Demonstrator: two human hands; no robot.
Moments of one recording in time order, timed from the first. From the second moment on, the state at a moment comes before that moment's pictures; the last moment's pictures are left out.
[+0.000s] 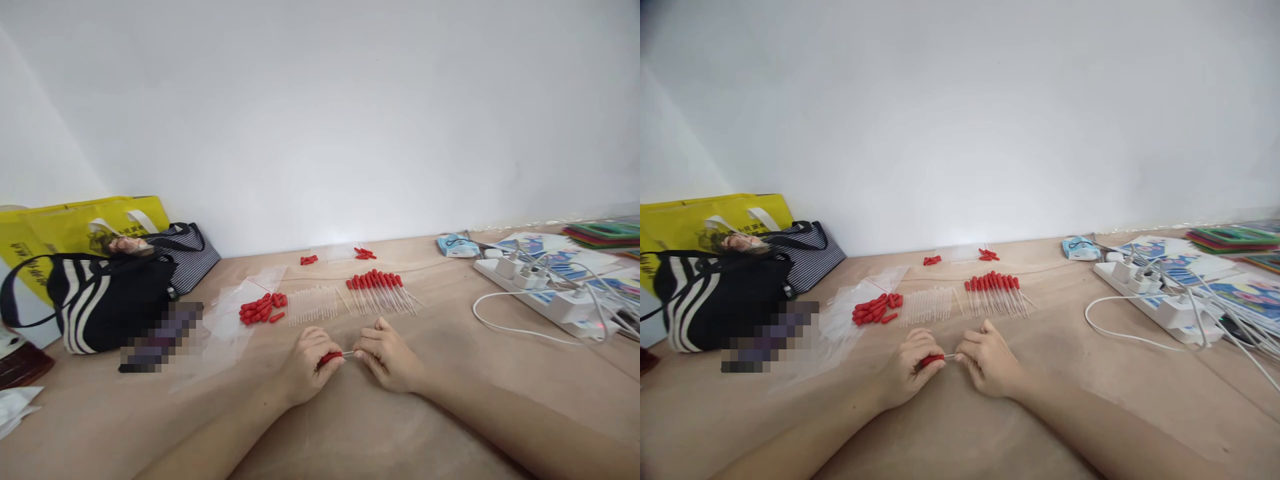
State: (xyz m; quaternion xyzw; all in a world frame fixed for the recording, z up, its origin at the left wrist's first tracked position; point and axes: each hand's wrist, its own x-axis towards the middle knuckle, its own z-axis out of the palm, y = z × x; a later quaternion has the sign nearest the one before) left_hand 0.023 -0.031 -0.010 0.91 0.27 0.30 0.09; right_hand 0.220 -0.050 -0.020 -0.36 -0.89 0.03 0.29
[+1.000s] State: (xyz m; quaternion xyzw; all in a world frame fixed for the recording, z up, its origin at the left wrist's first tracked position) left_hand 0.014 -0.018 -0.011 0.85 0.48 0.22 0.09; right_hand 0.205 0.029 -0.009 -0.64 -0.71 0.06 0.30
